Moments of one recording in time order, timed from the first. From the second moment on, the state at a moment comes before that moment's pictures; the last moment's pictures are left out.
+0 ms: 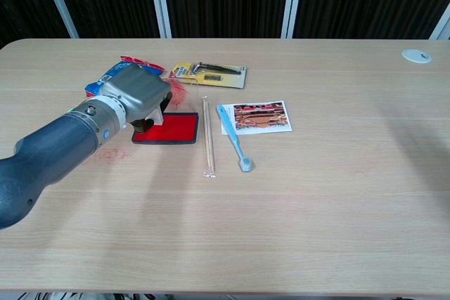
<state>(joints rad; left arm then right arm) -0.86 -1.96 -0.18 -1.01 0.90 0.99 0.99 0.09 -1.13 0.10 -1.63 -1.47 1.45 0.31</state>
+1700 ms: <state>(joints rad) -0.67 -1.72 -0.06 -1.35 0.96 1.18 0.95 0.09 -1.13 0.10 -1.64 -1.48 1.46 0.29</state>
